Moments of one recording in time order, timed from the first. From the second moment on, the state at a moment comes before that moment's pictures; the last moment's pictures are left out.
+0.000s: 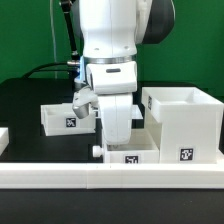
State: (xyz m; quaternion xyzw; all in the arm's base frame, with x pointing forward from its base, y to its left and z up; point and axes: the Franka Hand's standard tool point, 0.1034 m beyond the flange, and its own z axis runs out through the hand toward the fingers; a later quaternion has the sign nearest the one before) arm 0.545 -0.006 0.008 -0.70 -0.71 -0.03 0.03
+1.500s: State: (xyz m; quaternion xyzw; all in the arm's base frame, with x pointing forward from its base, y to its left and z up) arm 0.546 0.003 0.008 -0.68 -0.73 -0.02 0.03
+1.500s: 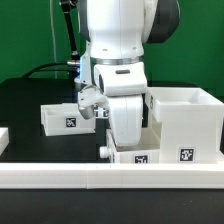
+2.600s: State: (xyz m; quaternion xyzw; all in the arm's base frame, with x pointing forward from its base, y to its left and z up) arm 0.565 -0.009 0.062 -0.69 -0.72 -0.02 0.01
